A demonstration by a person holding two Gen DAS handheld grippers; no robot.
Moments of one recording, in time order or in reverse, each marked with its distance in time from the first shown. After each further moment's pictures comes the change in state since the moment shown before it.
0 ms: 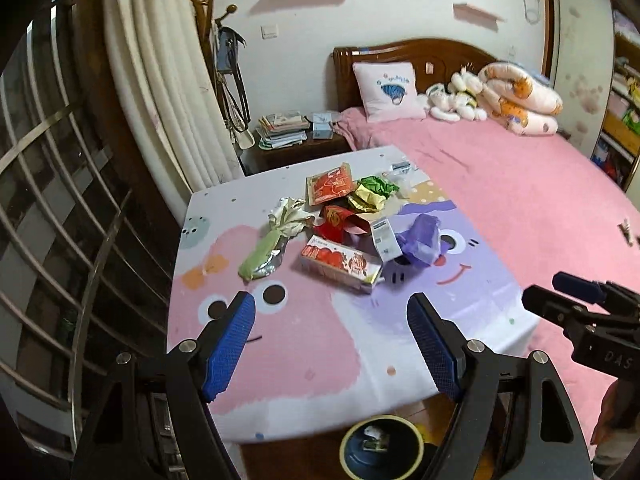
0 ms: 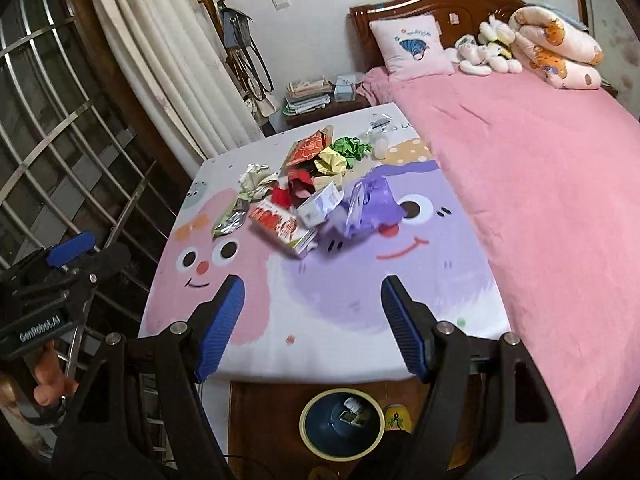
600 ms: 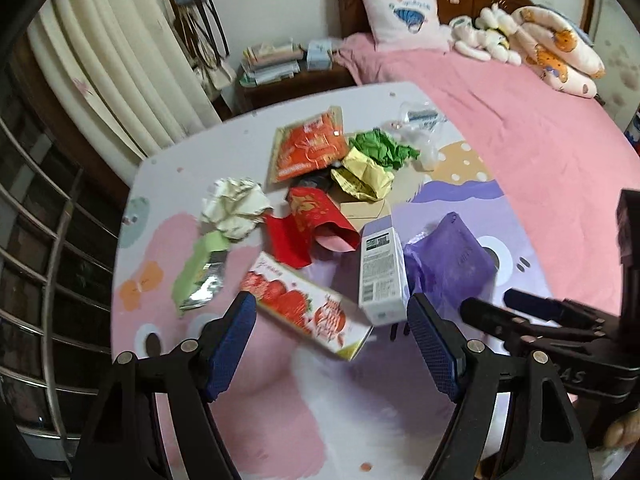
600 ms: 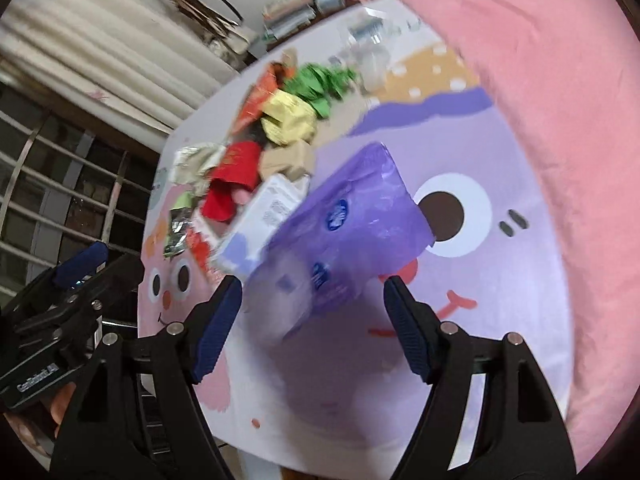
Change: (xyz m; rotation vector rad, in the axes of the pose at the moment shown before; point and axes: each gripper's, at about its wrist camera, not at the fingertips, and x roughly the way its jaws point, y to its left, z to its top) left arm 0.260 -0.067 0.099 -0.033 0.281 0.030; right arm 0.262 -0.115 0.076 0.216 0.348 0.150
